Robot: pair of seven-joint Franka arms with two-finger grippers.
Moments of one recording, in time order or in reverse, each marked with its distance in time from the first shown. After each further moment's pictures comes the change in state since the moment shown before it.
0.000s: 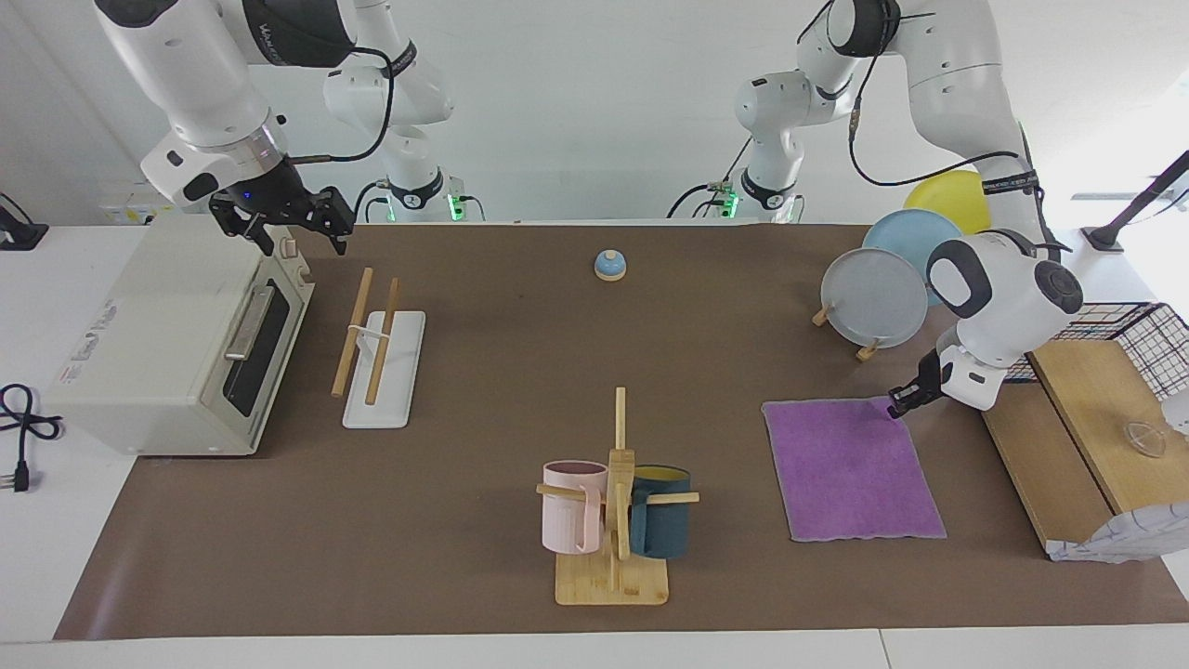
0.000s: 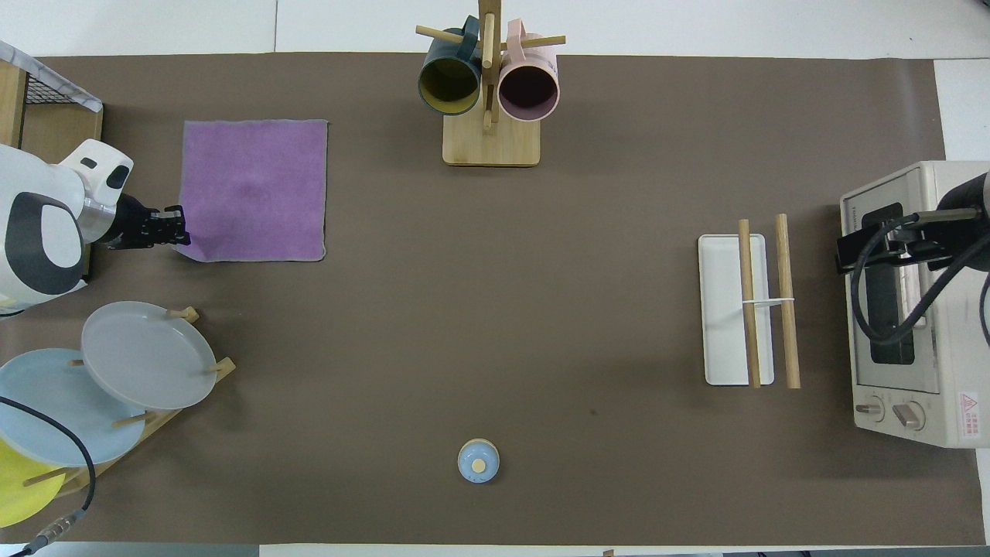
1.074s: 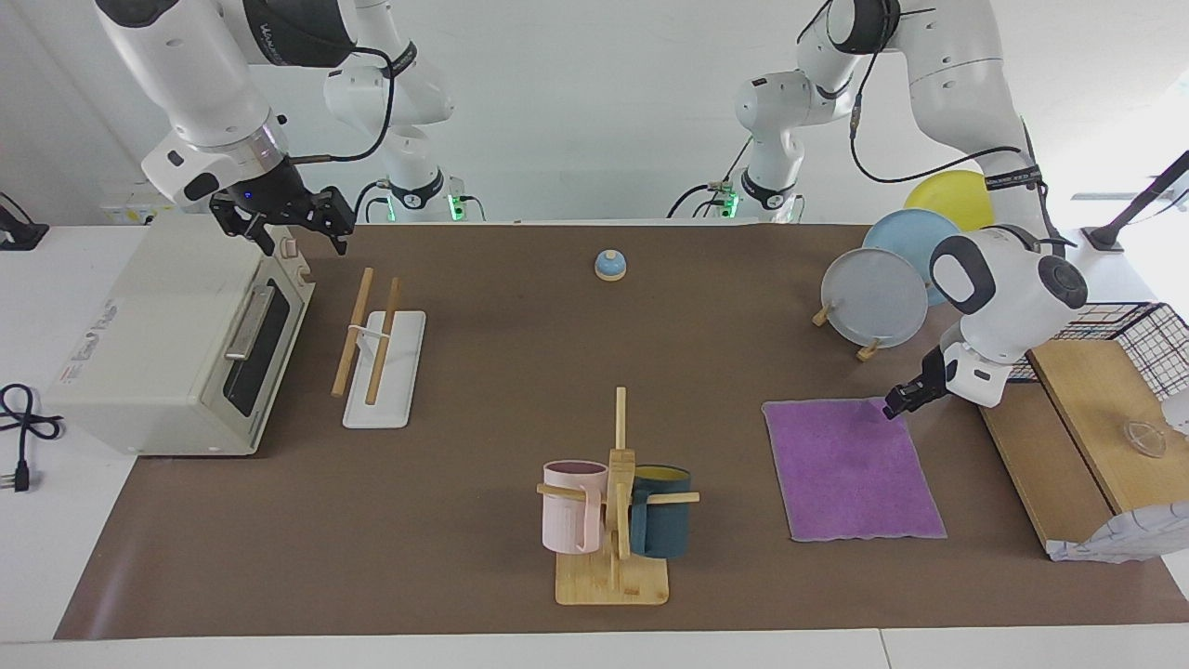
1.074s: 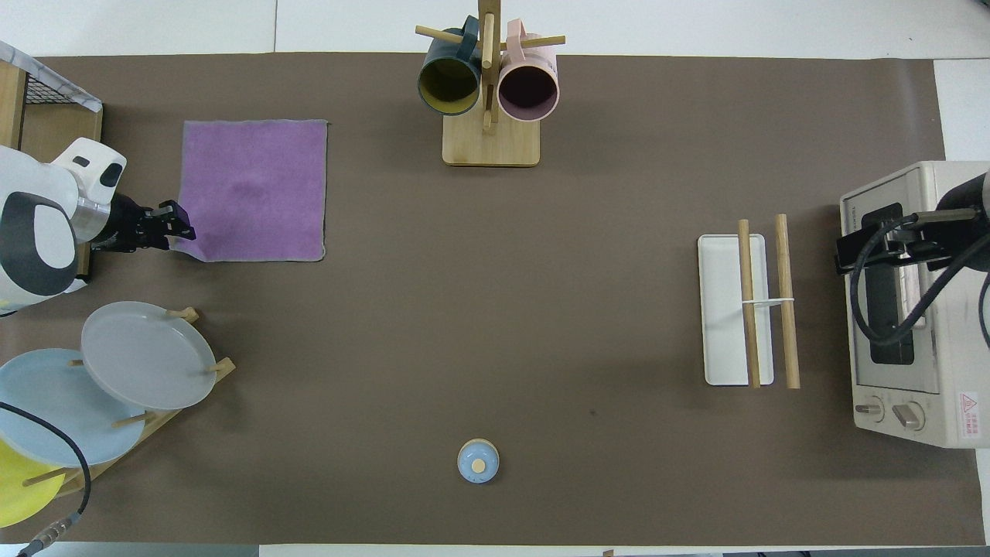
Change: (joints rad) left arm -0.001 -0.010 0.006 -0.001 0.008 -0.007 -0.047; right arm 0.000 0.000 0.000 0.000 0.000 0.000 0.000
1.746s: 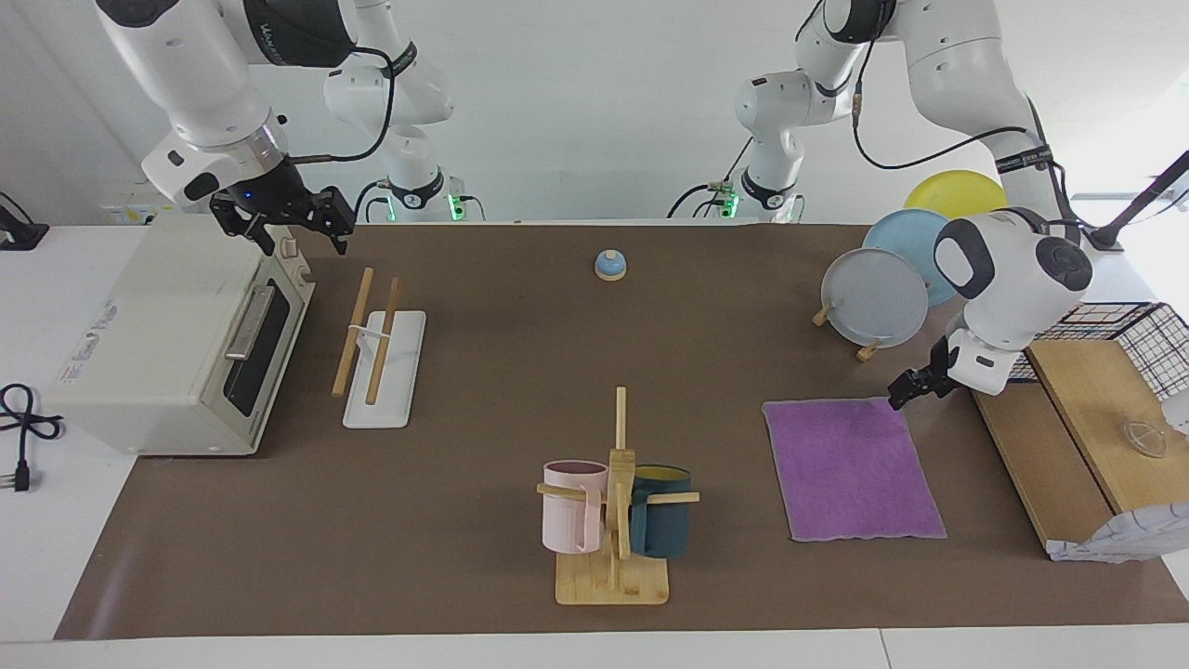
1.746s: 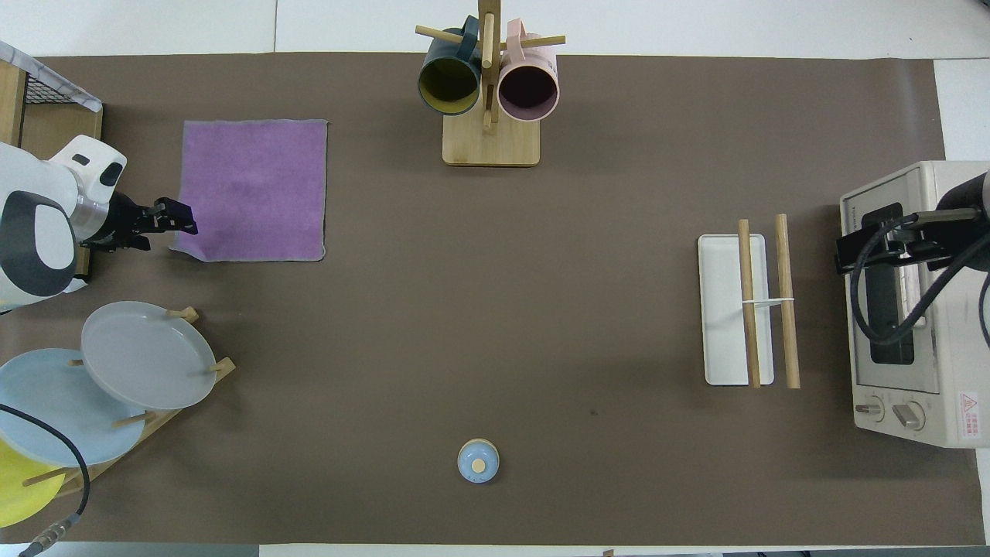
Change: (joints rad) left arm -0.006 -0.009 0.001 0.002 0.037 -0.001 -0.001; right arm 0.000 0.000 0.000 0.000 0.000 0.000 0.000
